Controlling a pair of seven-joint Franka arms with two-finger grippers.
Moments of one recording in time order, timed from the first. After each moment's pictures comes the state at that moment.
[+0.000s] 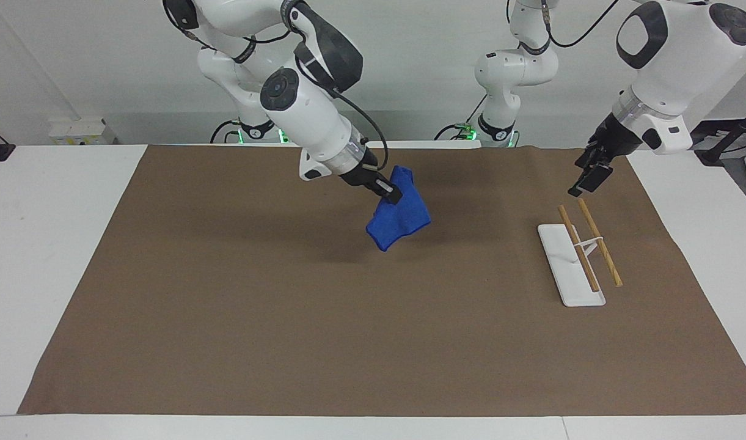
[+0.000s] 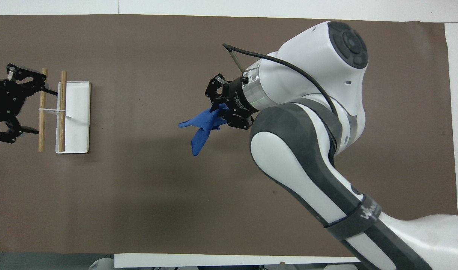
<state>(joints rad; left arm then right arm) -0.03 -0.12 -0.10 -1.84 -0.22 1.75 -1.29 -0.10 0.31 0.72 -1.61 0.37 2.13 1.33</state>
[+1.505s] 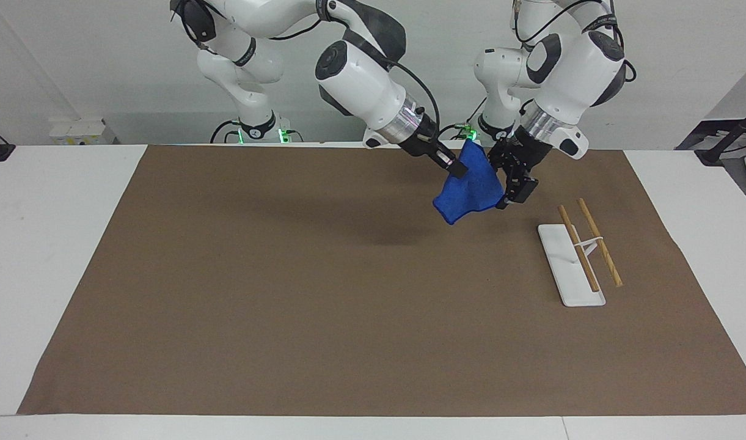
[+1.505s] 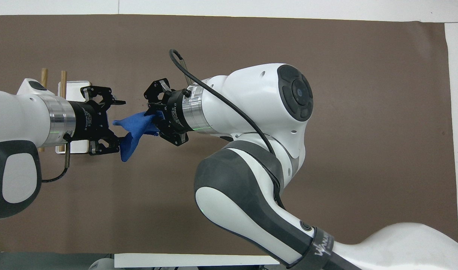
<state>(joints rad) -0.25 -0.21 -0.10 -2.14 -0.36 2.15 -1.76 -0.08 0.38 0.90 -1.60 0.37 2.40 1.63</state>
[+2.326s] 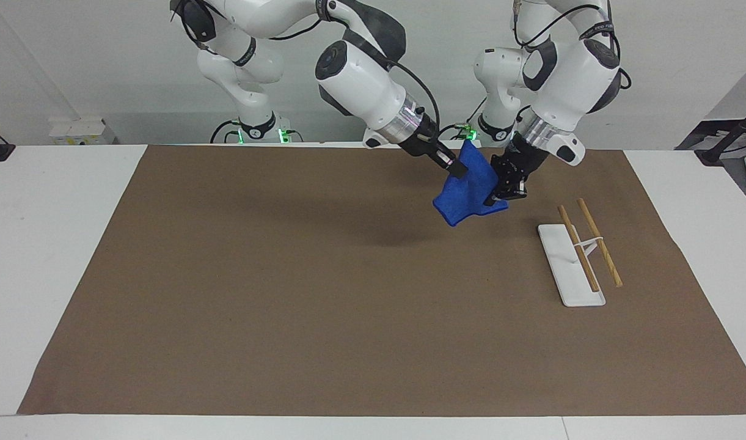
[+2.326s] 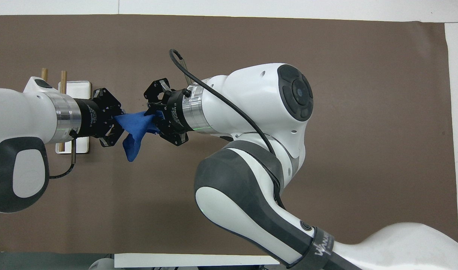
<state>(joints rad) -0.26 -0.19 -0.10 -2.15 -0.36 2.19 -1.76 -0.08 0.38 0.90 -1.60 0.37 2.40 1.63</state>
